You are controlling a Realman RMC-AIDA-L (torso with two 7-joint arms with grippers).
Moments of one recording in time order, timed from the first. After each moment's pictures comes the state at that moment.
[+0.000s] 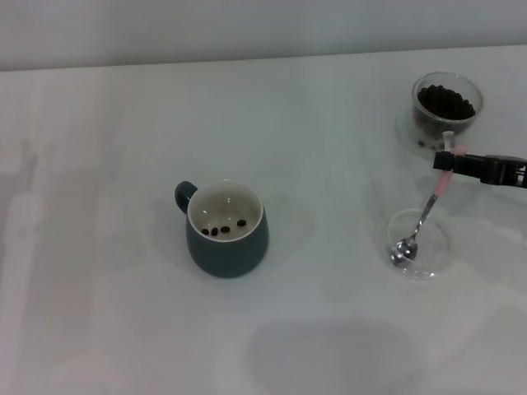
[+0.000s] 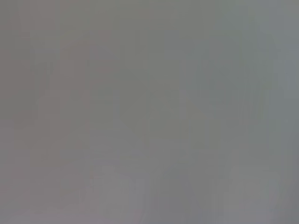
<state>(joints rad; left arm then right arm) -0.45 -2.08 -1.00 -0.15 -0.82 -1.12 2.82 0.32 1.86 -0.98 -0.48 1.58 1.33 -1.37</state>
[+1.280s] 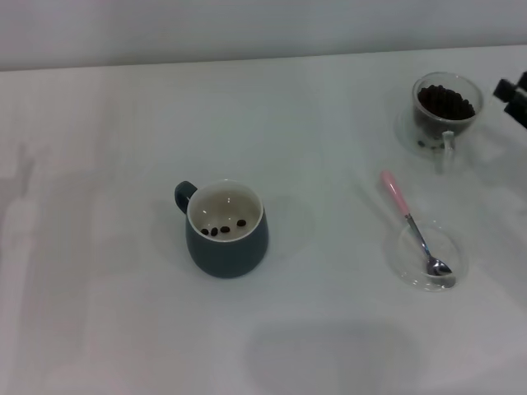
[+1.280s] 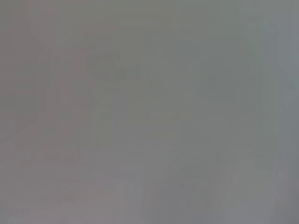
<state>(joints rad) -0.44 -2.08 -1.00 -0.15 -0.82 -1.12 2.82 0.29 2.00 -0.45 -0.41 1.62 1.36 -2.06</state>
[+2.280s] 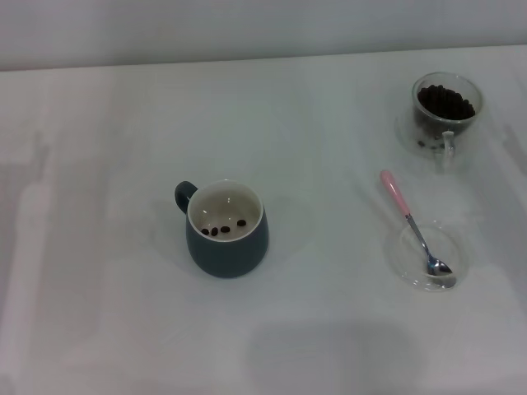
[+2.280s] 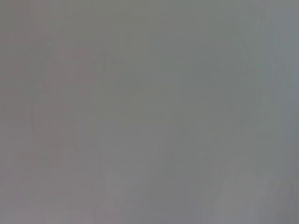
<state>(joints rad) -0.49 -2.08 -1.00 -0.15 -0.82 -1.06 2.82 0.31 2.01 -0.35 -0.12 1.99 1.22 -2.66</state>
